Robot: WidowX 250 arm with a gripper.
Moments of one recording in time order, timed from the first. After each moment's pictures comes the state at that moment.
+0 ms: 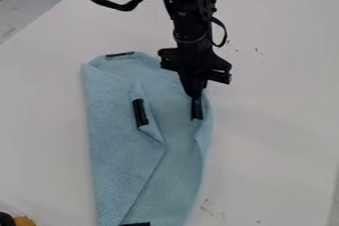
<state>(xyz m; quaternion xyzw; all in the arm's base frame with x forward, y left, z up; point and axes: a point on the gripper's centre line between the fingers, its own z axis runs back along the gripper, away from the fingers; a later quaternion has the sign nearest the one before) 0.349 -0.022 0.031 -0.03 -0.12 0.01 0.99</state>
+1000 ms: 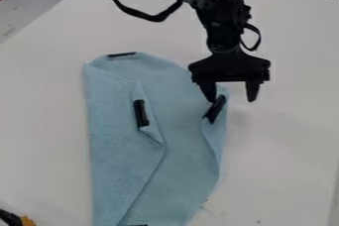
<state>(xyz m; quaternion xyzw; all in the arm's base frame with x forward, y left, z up) 0.361 -0.077 0.029 -0.09 -0.15 0.15 0.97</state>
